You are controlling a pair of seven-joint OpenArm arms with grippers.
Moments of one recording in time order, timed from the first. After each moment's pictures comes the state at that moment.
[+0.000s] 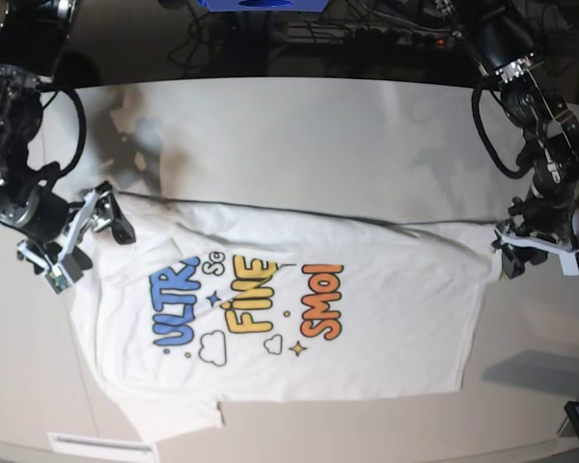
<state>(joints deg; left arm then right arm) 2.2 -16.5 -33.2 98.3 -28.9 -8.4 46.7 -0.6 16.5 17.4 101.7 35.2 41.0 -65.6</state>
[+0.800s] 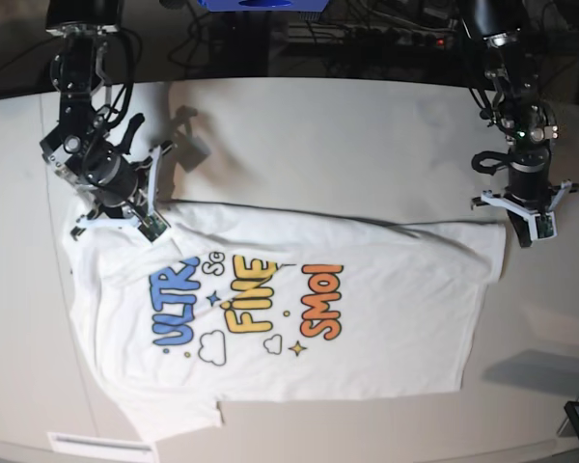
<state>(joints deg) 10.7 -16.3 -26.1 88.3 -1.8 -9.1 13.6 -9.1 5.4 4.3 107.1 -10.9 41.6 -45.9</state>
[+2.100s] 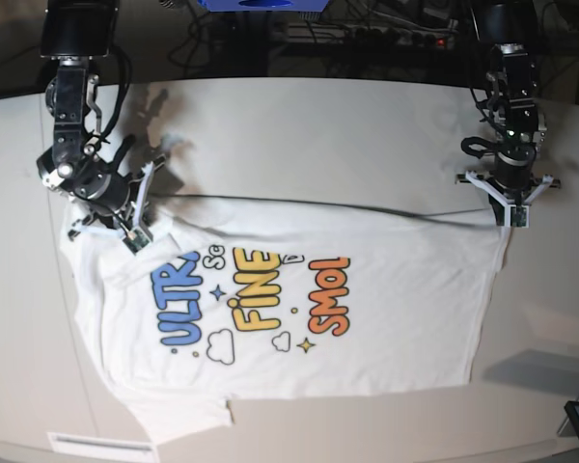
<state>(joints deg) 10.5 -22.7 -16.5 76.0 -1.6 -9.0 11.0 -4.5 7.3 7.3 90.7 -8.9 40.7 -38.3</state>
